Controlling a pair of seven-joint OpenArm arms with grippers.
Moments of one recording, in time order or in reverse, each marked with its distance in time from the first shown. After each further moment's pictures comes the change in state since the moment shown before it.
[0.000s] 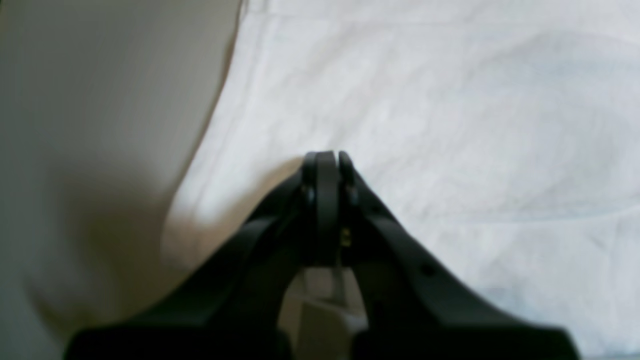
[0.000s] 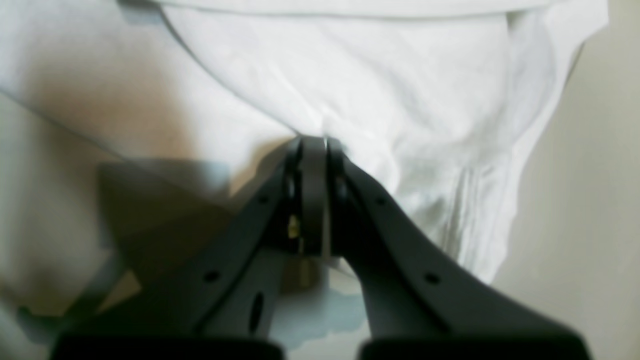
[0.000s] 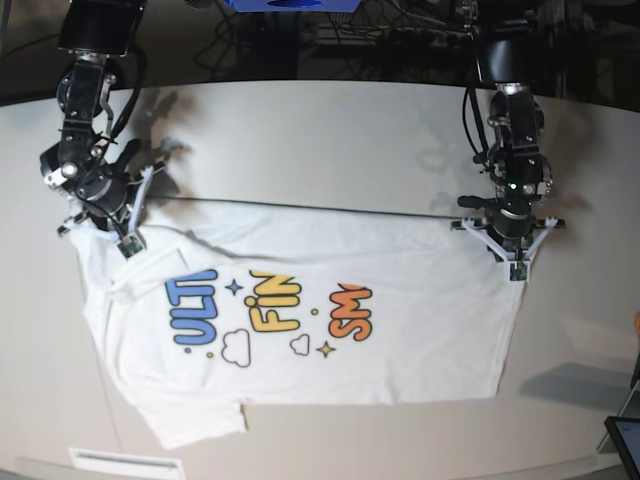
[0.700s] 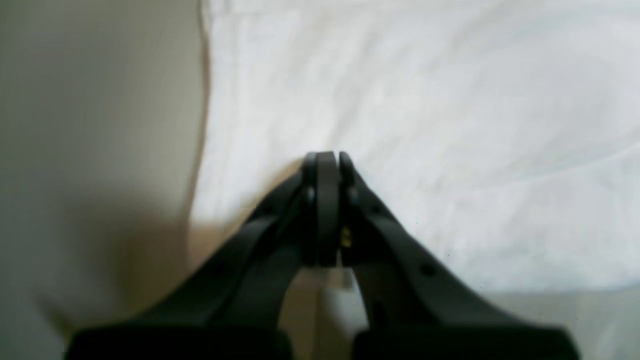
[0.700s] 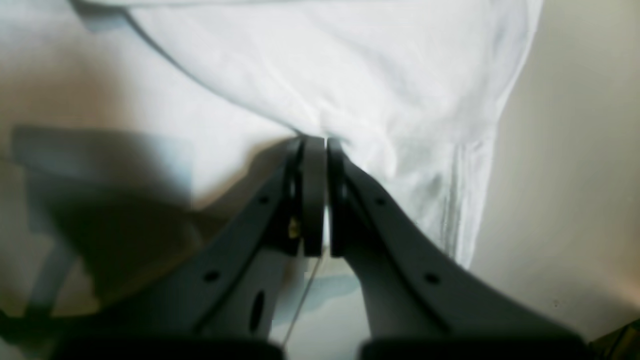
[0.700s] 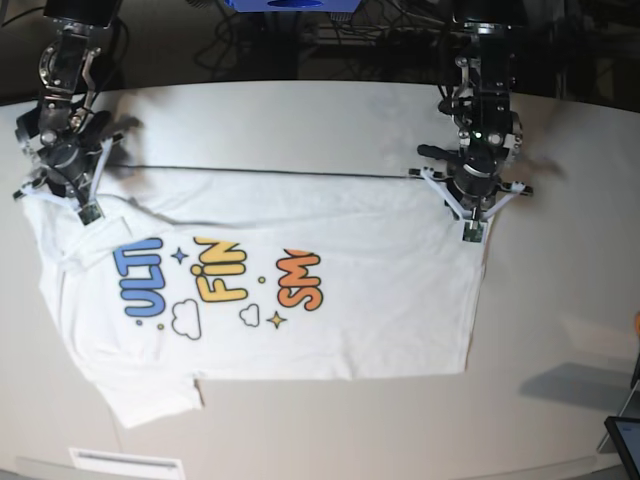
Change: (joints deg) left arm 12.3 4.4 5.4 19.3 3.3 -0.1 11.6; right arm -7.5 1.7 6.1 4.6 -8.3 -1.6 -0.1
